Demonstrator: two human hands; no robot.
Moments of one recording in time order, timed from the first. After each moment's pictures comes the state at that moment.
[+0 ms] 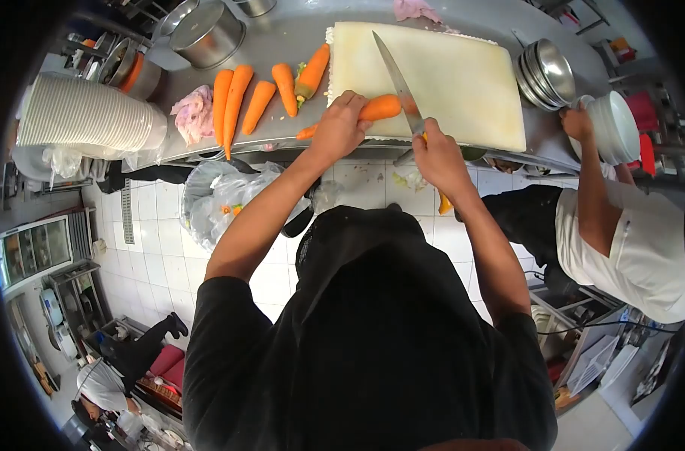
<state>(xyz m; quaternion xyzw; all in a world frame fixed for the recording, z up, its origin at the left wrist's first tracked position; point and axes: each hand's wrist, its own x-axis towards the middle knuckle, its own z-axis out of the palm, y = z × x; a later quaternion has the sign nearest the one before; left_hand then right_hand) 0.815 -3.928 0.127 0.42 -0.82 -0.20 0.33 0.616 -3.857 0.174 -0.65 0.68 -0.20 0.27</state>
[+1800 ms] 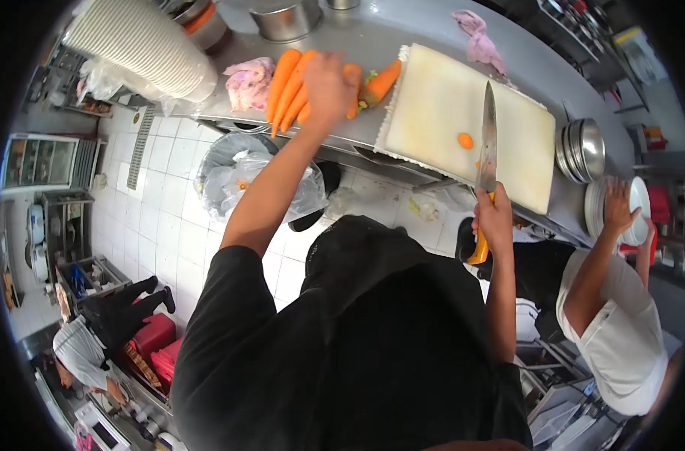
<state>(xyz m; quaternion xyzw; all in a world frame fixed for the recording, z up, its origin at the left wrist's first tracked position) 0.912 -3.993 0.131 0.60 -0.66 0.14 0.44 0.588 -3.838 0.185 -0.46 0.72 -0.27 0.45</state>
